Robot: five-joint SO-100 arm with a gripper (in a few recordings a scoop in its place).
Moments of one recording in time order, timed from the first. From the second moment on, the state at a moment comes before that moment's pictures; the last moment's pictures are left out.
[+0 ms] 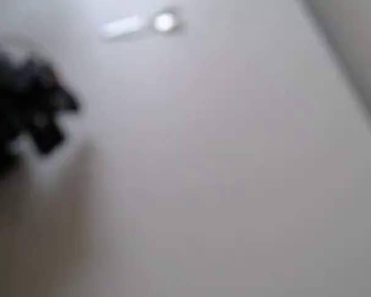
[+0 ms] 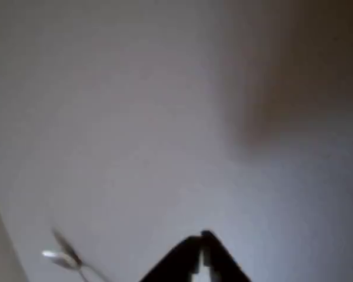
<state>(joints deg) 0.4 188.4 169.2 76.1 -2.5</state>
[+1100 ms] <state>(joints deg) -28.0 102.0 94.5 79.9 -42.1</state>
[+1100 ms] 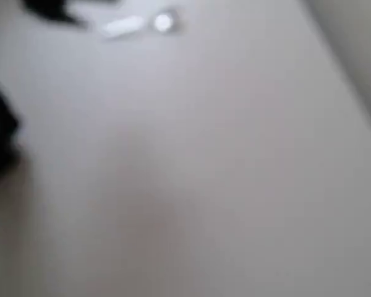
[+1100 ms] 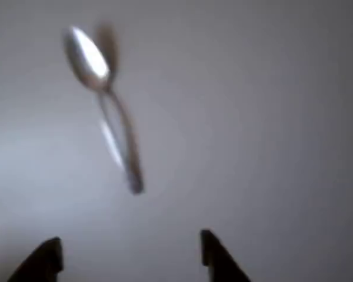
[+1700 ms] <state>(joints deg) -33.7 30.3 14.2 103.4 -49.1</state>
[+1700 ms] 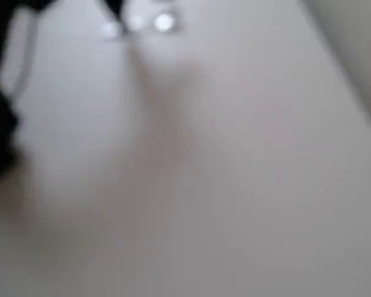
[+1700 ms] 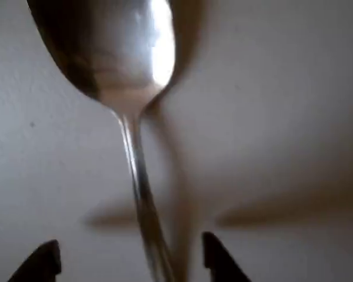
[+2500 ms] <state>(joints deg) -25.8 26.4 9.7 102.7 -54.9</state>
